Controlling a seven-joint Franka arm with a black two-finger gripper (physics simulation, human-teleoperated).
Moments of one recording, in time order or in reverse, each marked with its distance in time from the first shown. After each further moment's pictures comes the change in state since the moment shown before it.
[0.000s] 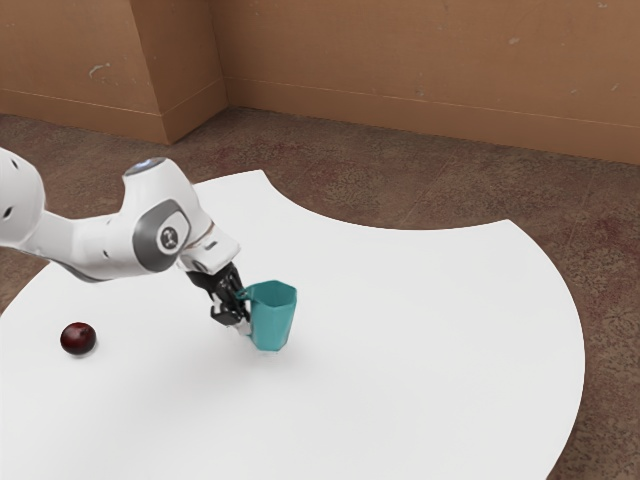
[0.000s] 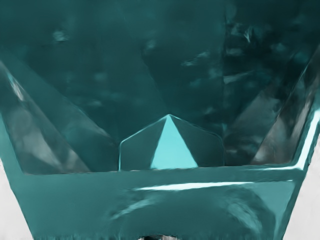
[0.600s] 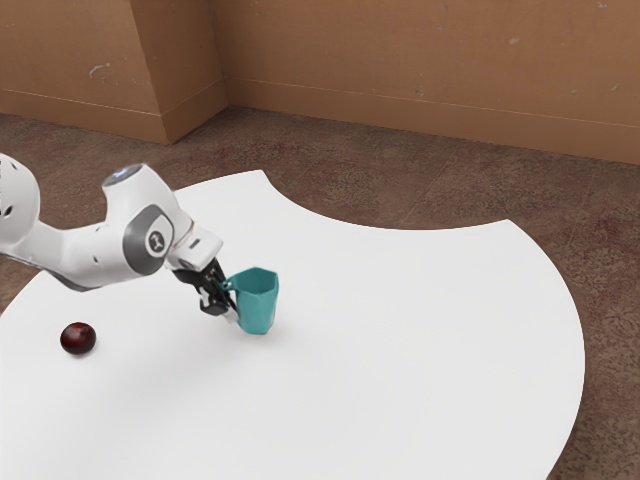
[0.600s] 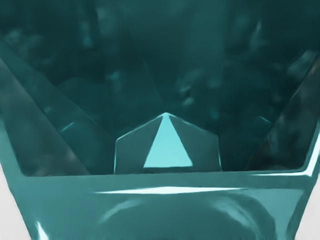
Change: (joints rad) arm 0.031 0.077 0.055 0.018 0.006 0.135 0.001
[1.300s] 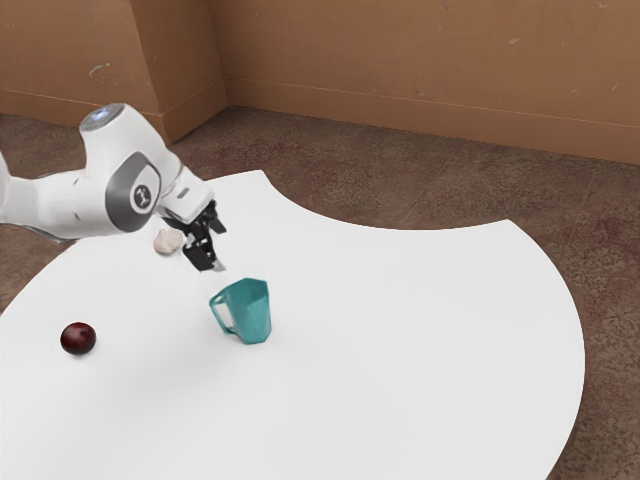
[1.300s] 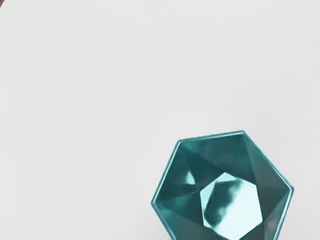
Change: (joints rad) arm 0.037 -0.240 -0.053 0.014 -0.007 -0.048 0.039
